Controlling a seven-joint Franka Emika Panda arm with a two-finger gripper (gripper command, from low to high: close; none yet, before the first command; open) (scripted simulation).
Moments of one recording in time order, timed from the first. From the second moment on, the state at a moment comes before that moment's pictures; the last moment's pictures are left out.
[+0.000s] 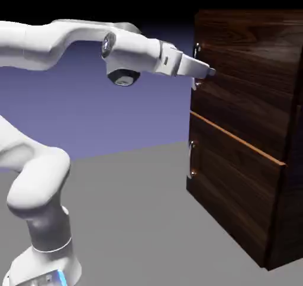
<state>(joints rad) -0.44 -0.76 0.55 -2.47 1.42 3.09 -0.25</state>
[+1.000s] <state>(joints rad) -0.86 -0.93 1.06 -2.15 2.73 3.14 -1.16</state>
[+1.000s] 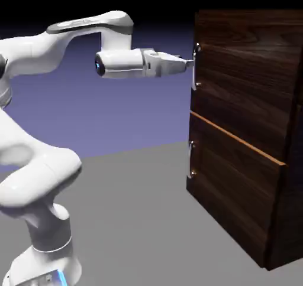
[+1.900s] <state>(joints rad) -0.55 -0.82 0.84 -2.32 2.84 2.98 -1.49</state>
